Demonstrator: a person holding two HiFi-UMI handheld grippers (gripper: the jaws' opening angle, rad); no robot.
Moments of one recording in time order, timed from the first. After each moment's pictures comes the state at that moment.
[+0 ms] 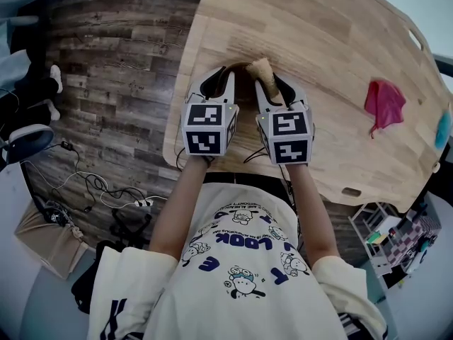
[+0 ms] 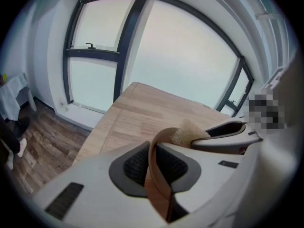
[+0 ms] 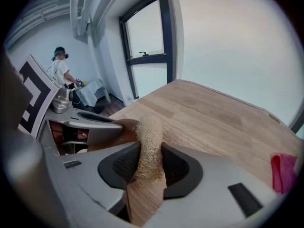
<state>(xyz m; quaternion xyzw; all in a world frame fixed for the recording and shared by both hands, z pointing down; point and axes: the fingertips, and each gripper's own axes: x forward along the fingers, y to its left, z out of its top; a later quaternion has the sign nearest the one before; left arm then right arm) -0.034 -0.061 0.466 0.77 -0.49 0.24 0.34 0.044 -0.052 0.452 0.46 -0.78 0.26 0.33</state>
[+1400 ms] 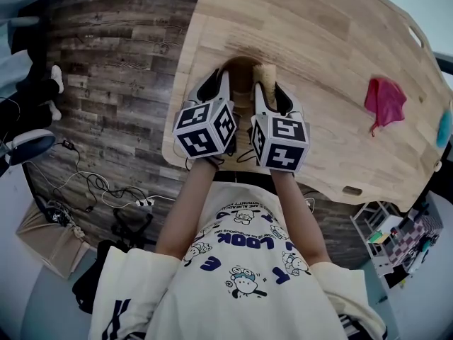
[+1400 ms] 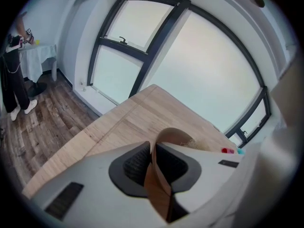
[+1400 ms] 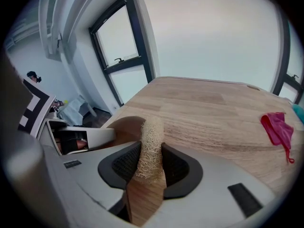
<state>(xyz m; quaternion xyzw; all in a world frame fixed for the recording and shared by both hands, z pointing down) -0.046 -0.053 0.469 0.68 -0.56 0.14 0.45 0.057 -0.034 0.453 0.56 -0.70 0.35 0.27</state>
